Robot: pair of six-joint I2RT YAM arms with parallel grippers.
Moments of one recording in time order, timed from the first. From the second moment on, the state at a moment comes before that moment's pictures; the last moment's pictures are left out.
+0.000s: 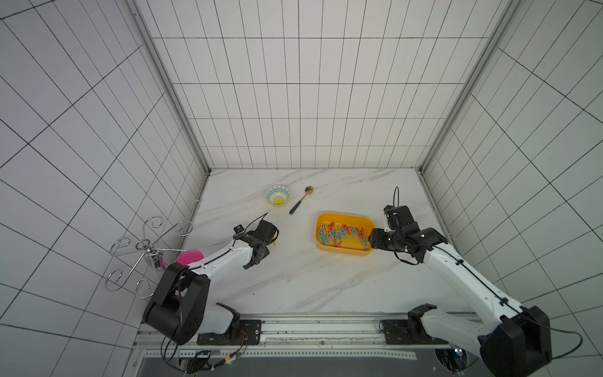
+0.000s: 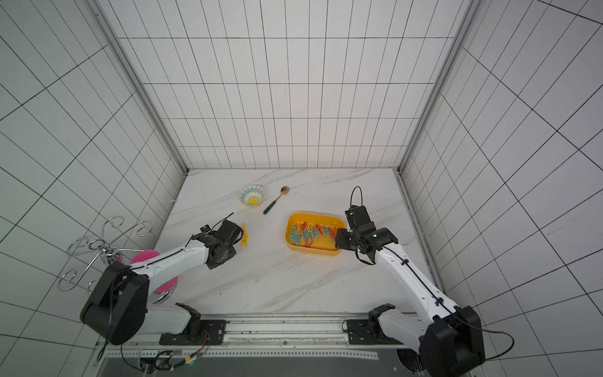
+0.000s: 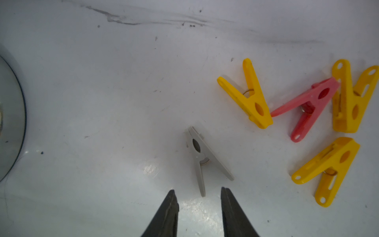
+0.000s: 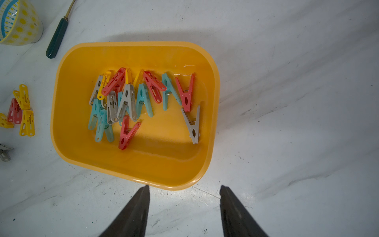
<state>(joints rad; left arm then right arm) -0.42 1.38 0.70 -0.66 -0.40 -1.05 0.47 1.12 0.86 -0.74 0.00 0.43</state>
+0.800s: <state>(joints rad) -0.40 1.46 0.68 -0.58 -0.37 -1.01 0.48 1.12 0.86 -0.74 0.00 0.44</state>
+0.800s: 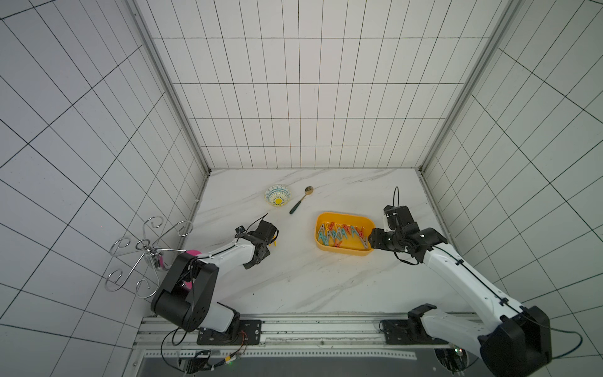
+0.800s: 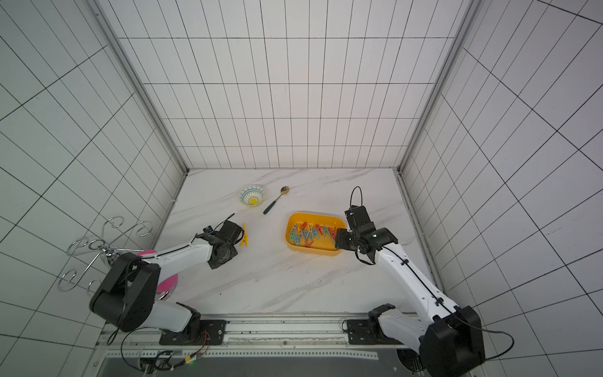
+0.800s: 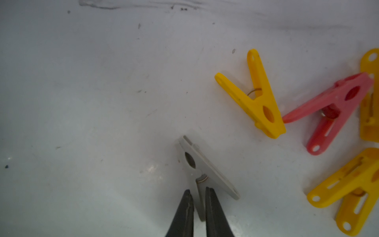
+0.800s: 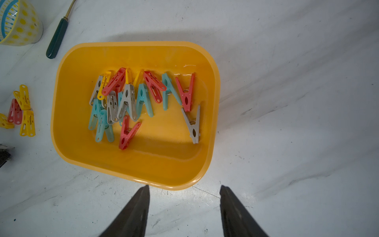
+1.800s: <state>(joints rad) -0.89 1.74 1.43 -0.71 -0.40 -0.89 0.45 1.10 0.86 -0.74 0.11 0.49</state>
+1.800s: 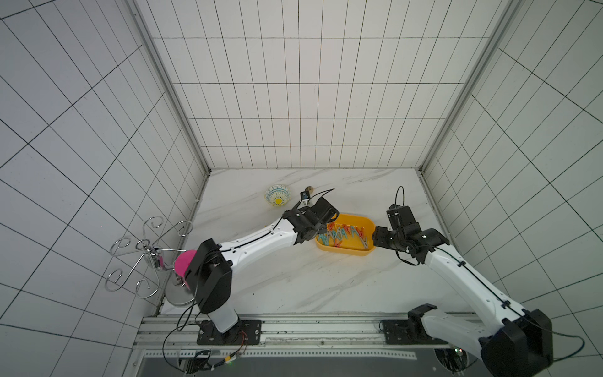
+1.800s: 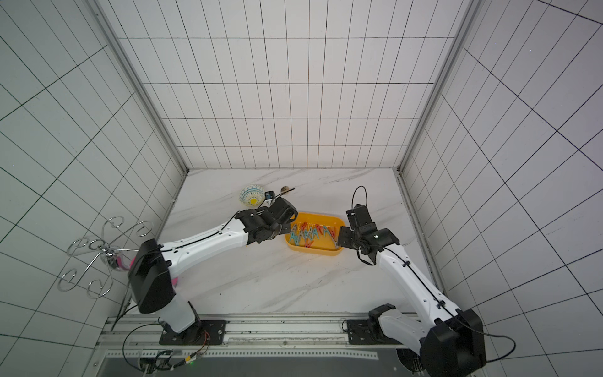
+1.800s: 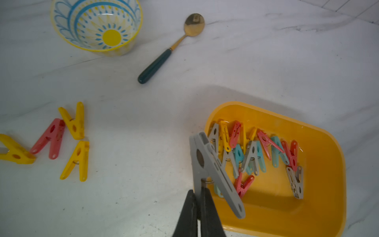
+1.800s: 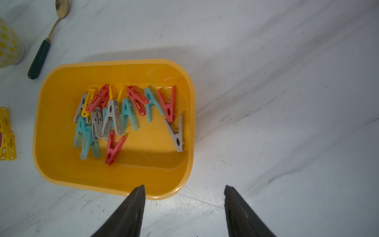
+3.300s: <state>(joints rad) -0.58 1.60 1.05 -0.64 -0.29 -0.79 0.40 1.16 0.82 -0.70 0.02 0.47</state>
